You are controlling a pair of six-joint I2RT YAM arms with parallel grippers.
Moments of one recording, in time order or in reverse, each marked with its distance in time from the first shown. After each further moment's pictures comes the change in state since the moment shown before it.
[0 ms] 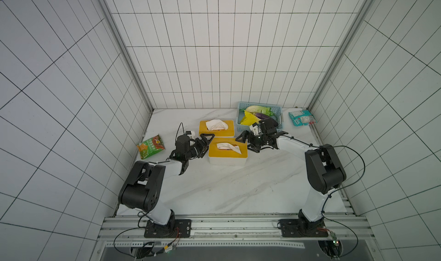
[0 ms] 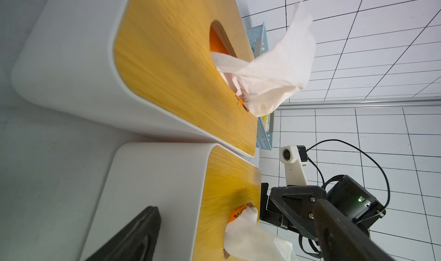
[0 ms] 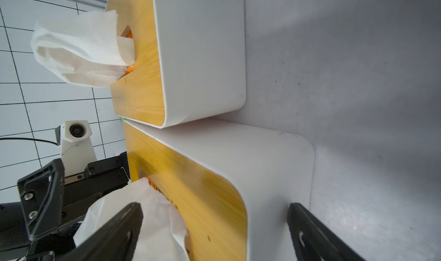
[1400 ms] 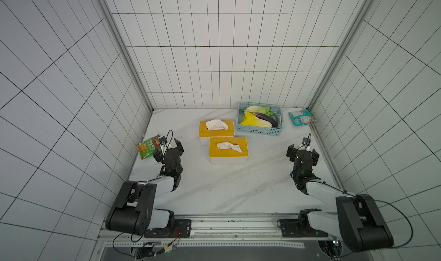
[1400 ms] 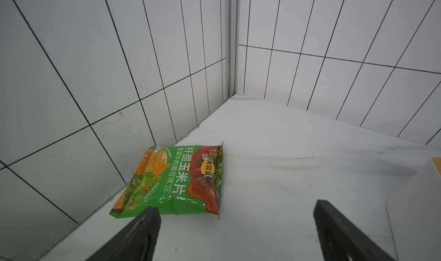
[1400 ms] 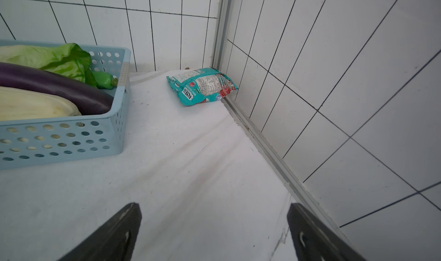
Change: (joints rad) left arm 0.095 -0.177 -0.274 0.225 -1.195 1.037; right arm -0.266 -0.532 -0.912 0.921 1.203 -0.750
